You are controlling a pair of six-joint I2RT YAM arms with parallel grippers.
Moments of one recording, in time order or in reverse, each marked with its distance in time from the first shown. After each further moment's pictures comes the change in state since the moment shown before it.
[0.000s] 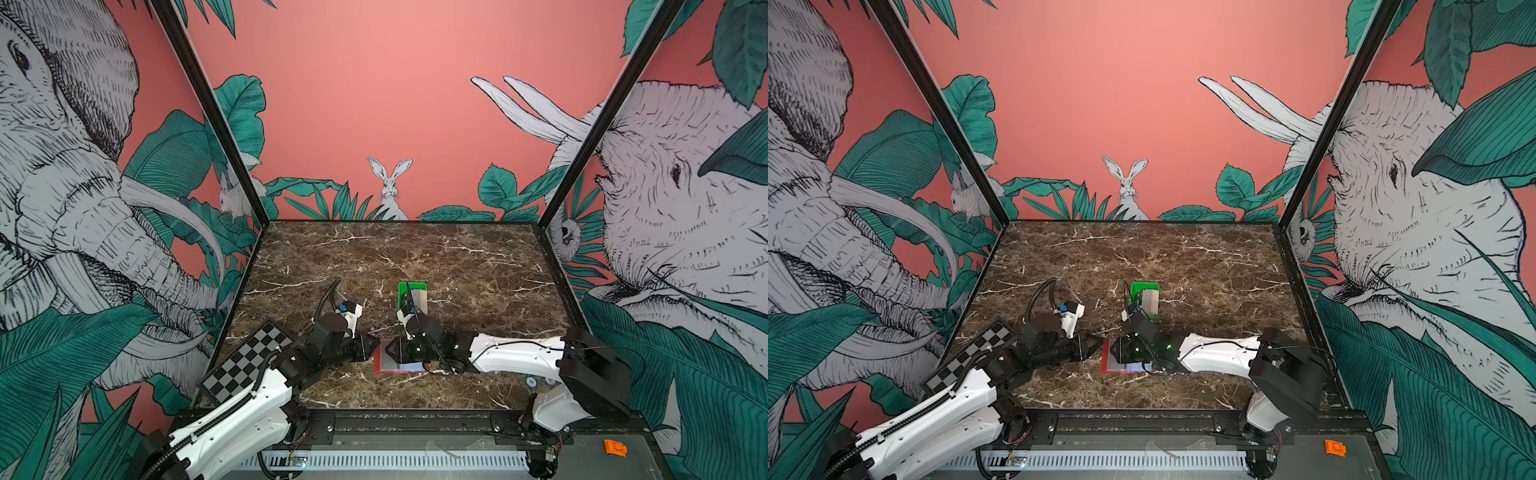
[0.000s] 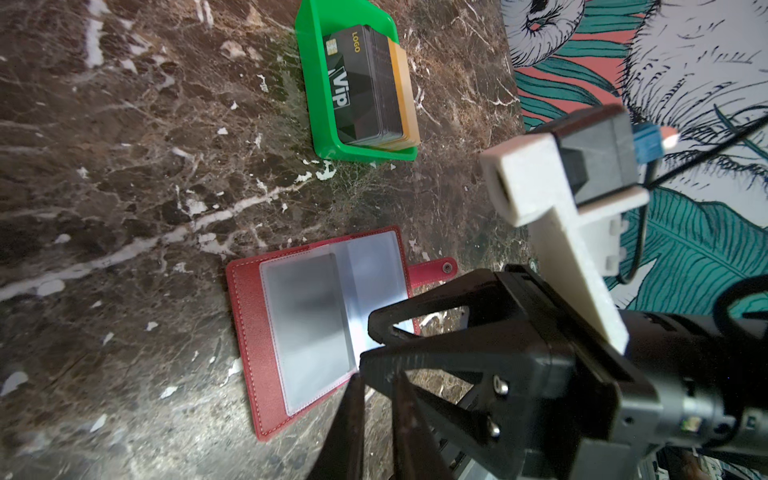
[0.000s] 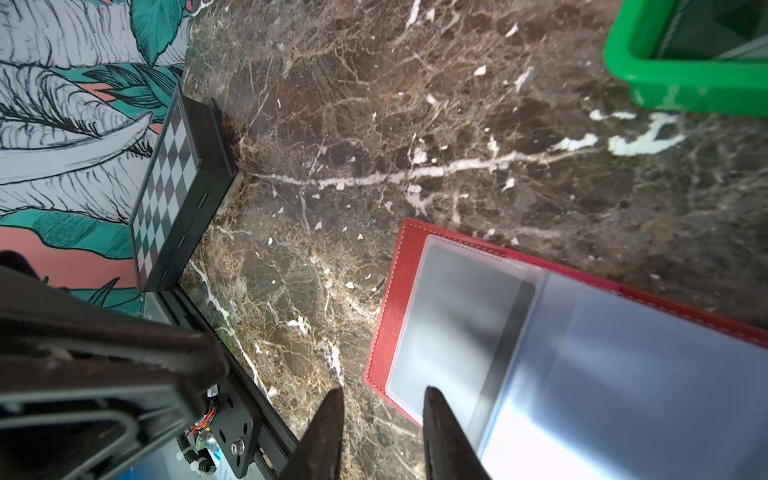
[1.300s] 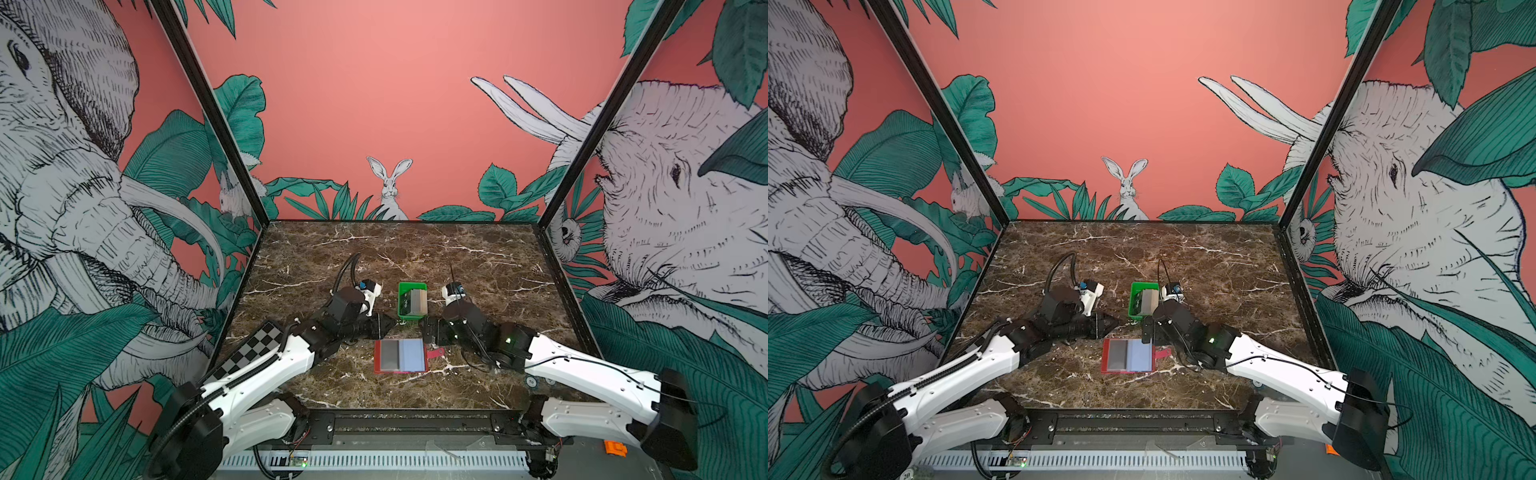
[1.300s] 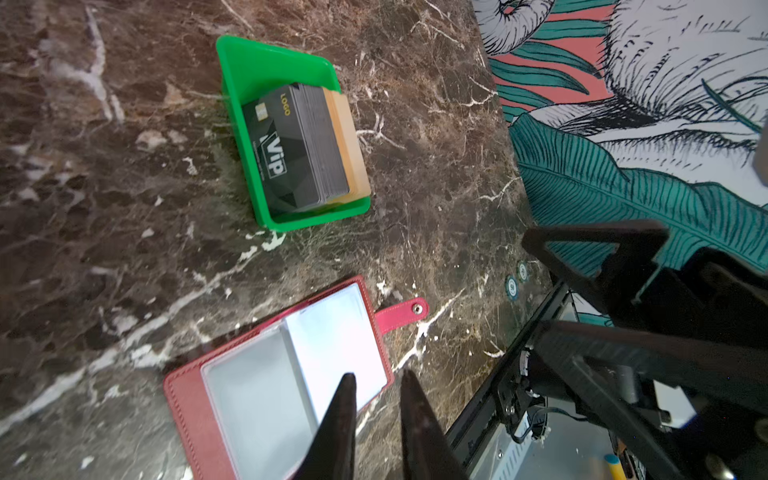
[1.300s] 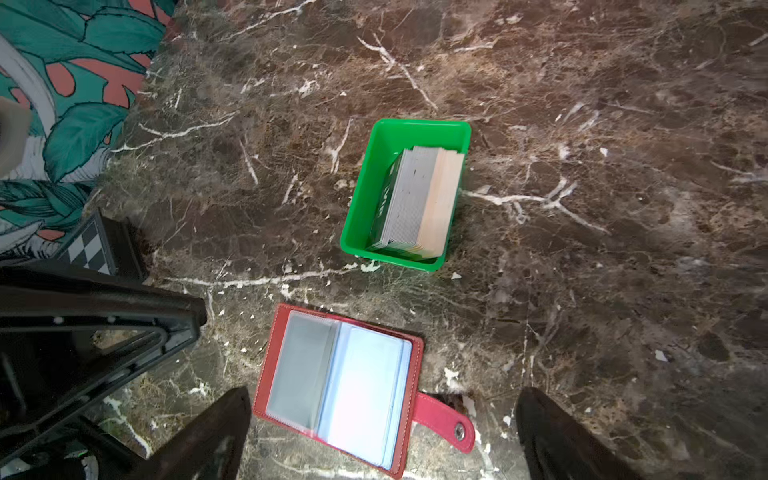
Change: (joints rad) left arm 0.022 0.367 0.275 0.054 0.073 0.154; right arm -0.125 -0.385 0.069 -0.486 0.362 -0.180
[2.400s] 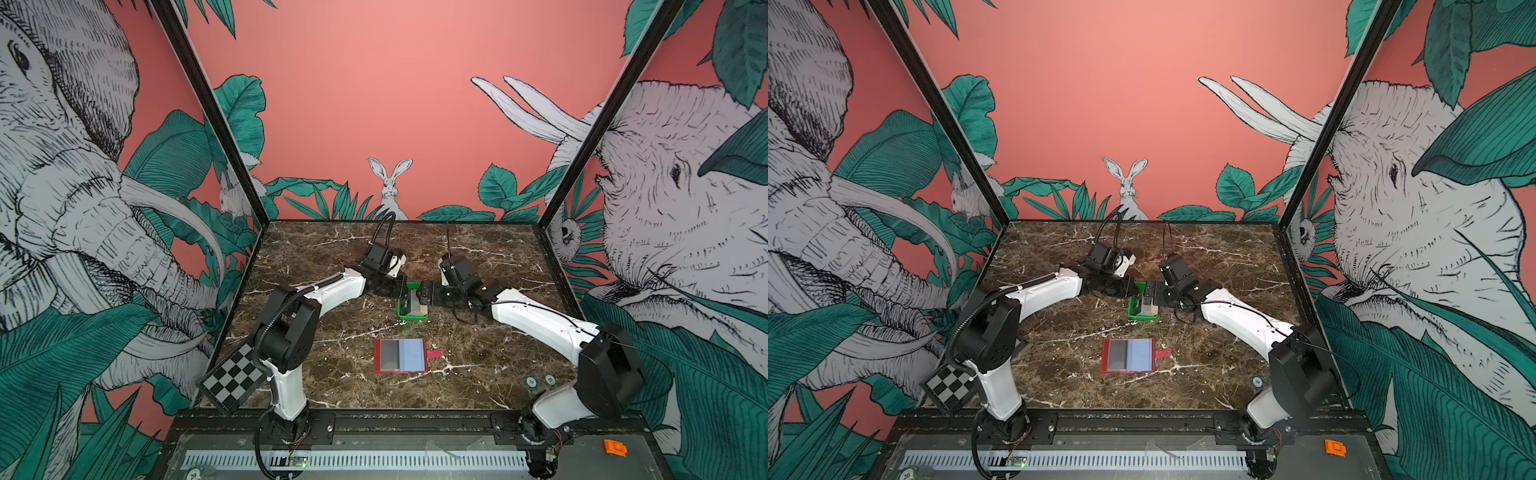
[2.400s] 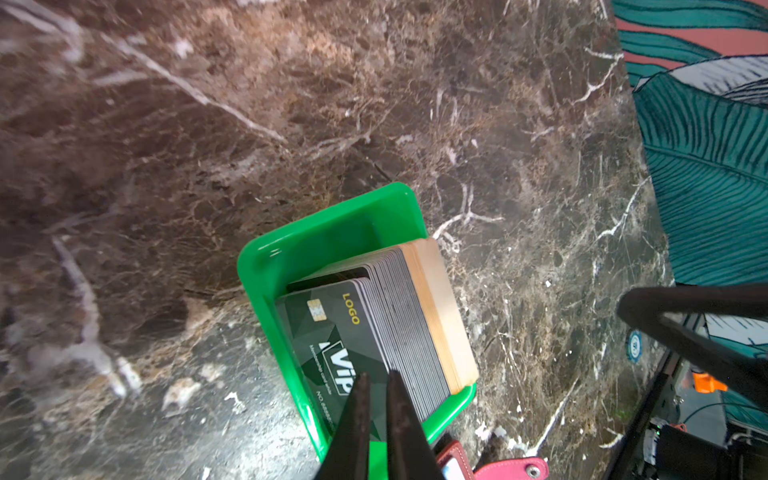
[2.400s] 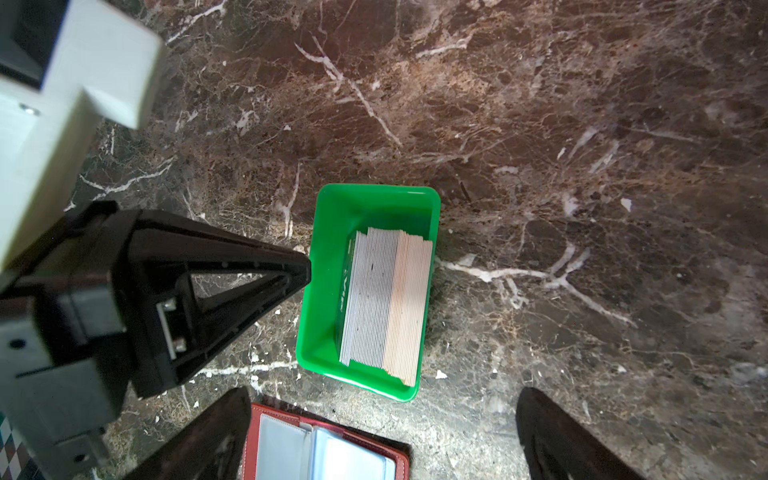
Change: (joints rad) left arm 0.125 0.718 0.585 -0.151 0.062 0.309; right arm -0.312 0.391 0.249 0.043 -0.285 -0.091
